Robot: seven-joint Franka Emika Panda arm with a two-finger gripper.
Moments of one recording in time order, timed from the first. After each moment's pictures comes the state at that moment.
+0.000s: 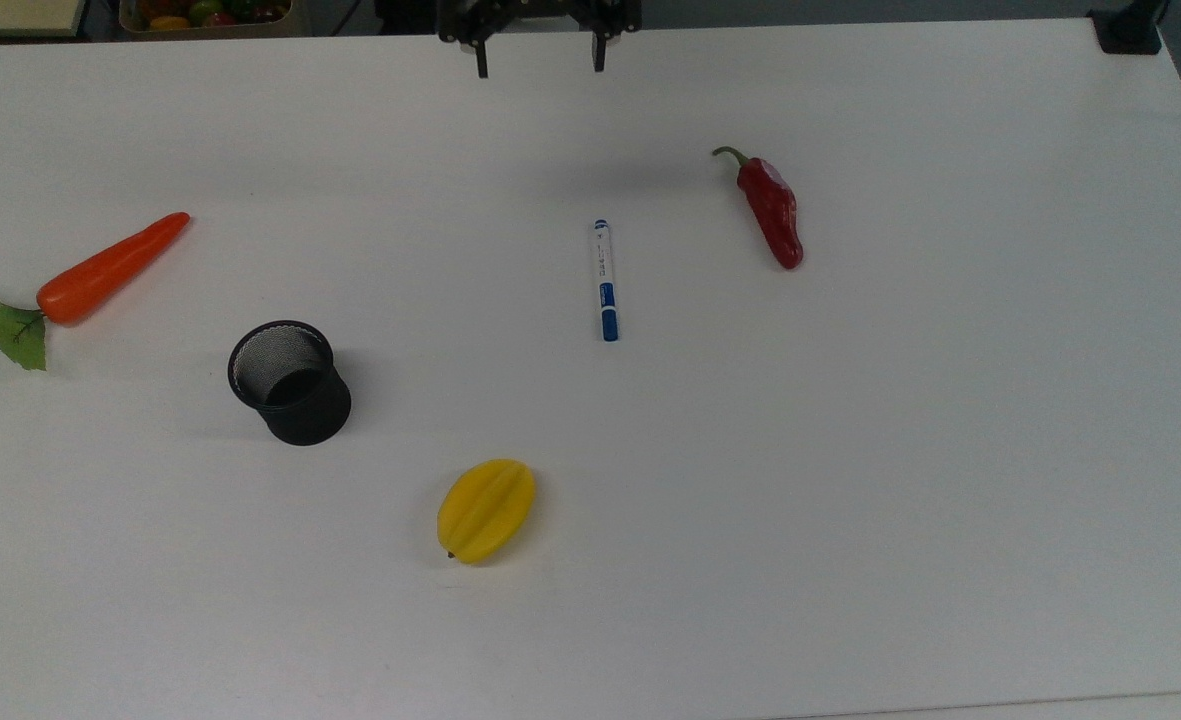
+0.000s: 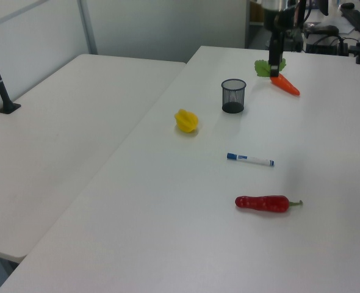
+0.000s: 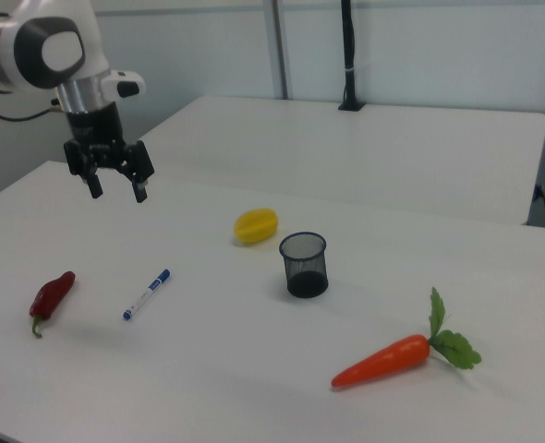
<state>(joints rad) 0.16 0.05 0.04 -1.66 -0.04 1.68 0.01</state>
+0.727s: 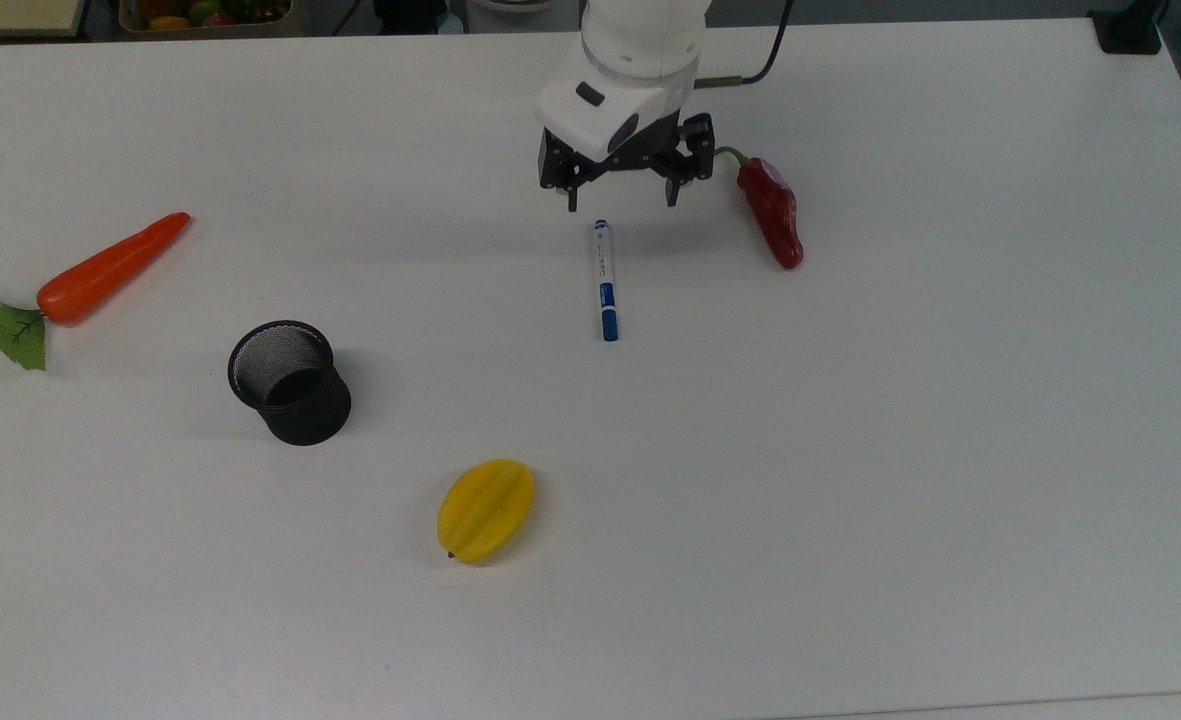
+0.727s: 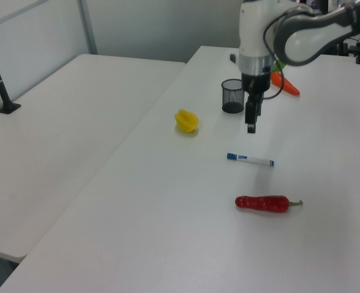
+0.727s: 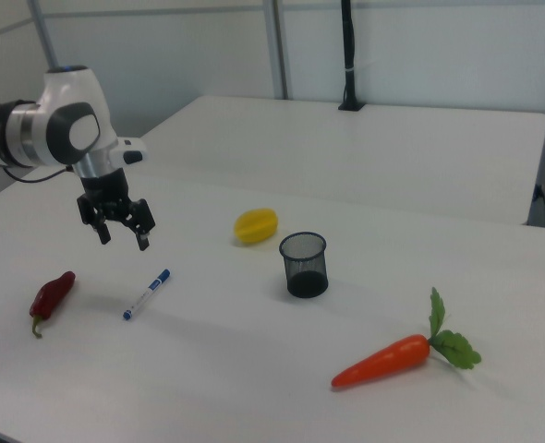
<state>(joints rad) 0.26 0.22 0.04 -1.80 -0.04 2.00 0.15</state>
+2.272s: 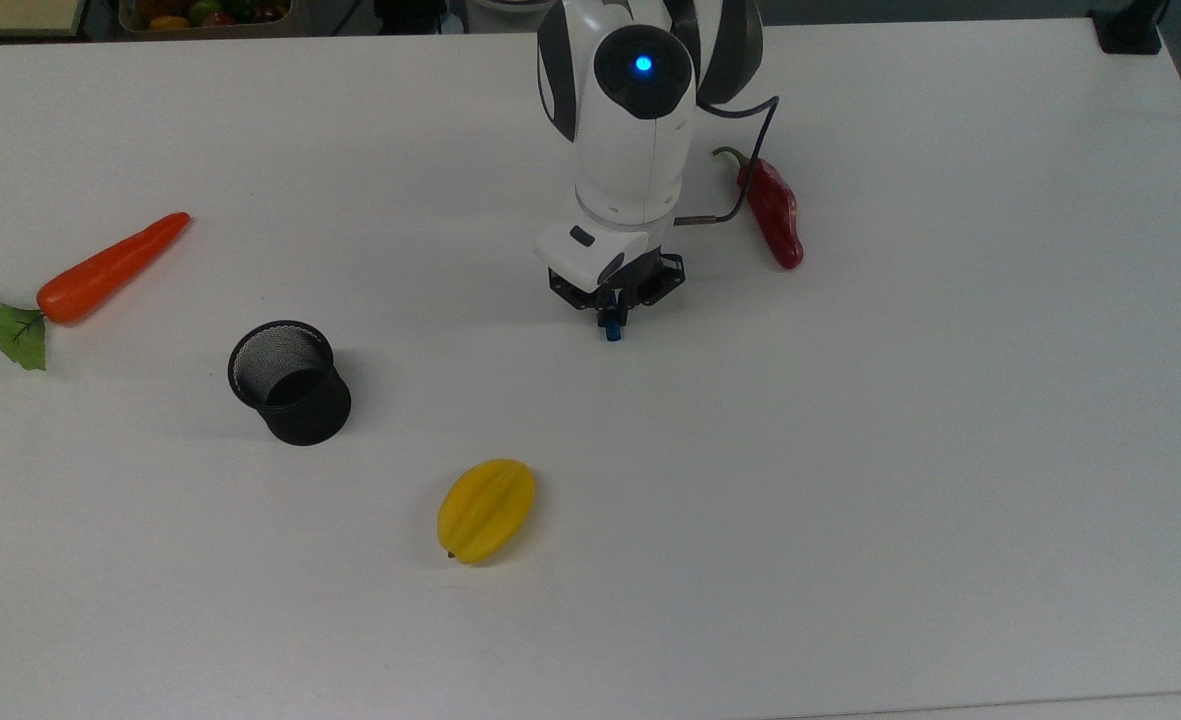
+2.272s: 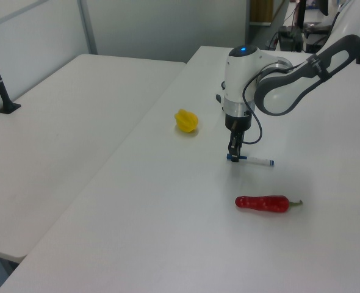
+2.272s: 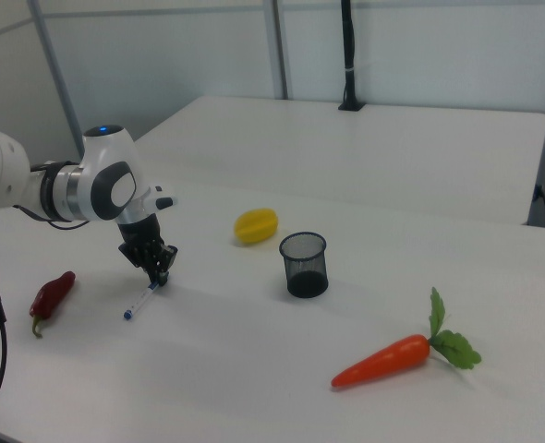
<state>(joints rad) 0.24 0.45 0.04 -1.79 -0.08 2.28 0.16</state>
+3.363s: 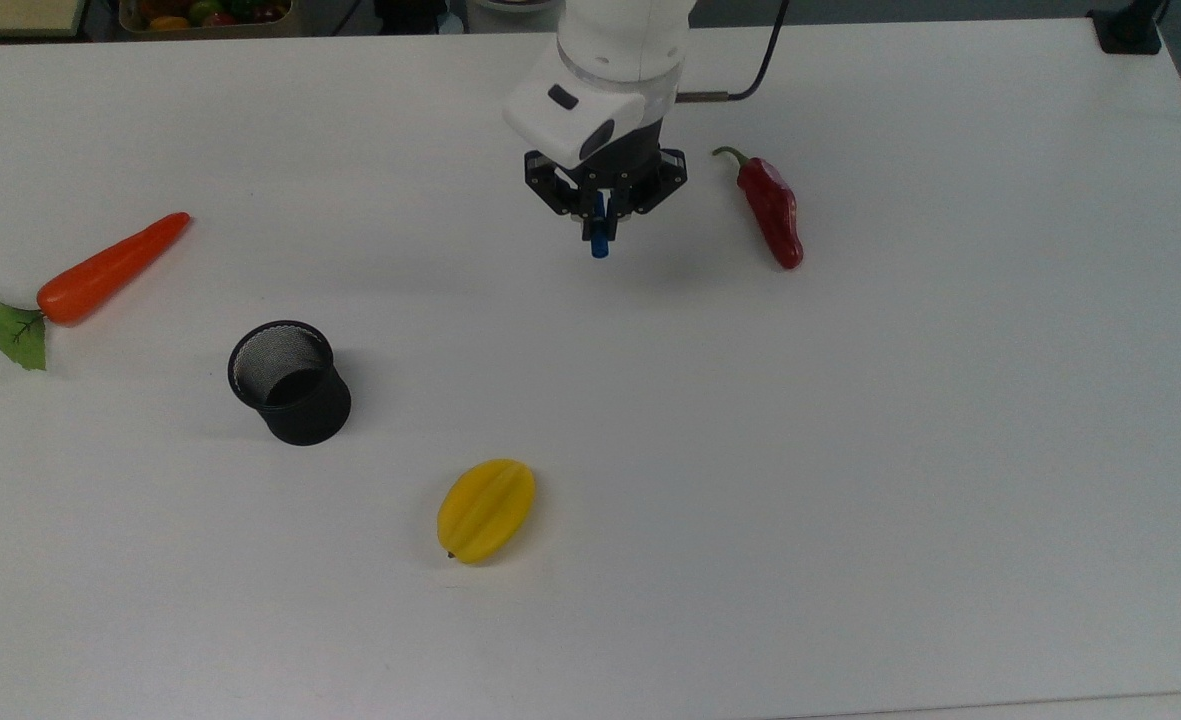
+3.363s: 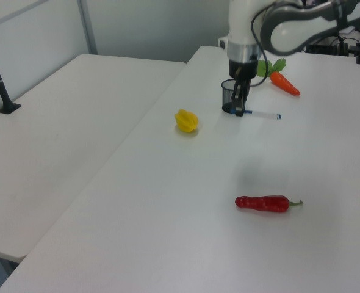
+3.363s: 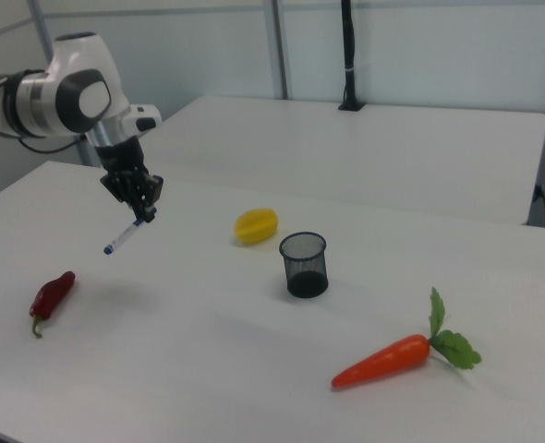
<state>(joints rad) 0.23 0.27 0.02 -1.63 -0.08 1.94 0.16</state>
